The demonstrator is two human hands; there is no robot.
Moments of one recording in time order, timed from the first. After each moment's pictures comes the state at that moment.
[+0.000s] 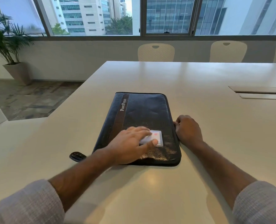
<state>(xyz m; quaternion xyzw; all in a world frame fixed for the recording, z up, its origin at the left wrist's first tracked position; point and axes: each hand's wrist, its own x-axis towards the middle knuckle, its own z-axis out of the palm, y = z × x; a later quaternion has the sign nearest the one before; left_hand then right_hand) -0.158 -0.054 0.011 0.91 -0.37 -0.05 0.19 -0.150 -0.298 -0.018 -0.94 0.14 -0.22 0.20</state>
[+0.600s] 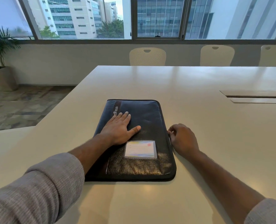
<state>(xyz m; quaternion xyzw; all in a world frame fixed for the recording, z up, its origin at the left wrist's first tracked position) -0.036 -0.072 -0.003 0.96 -0.27 -0.01 0.06 -0.150 -0.305 -0.021 -0.94 0.11 -0.22 0.24</state>
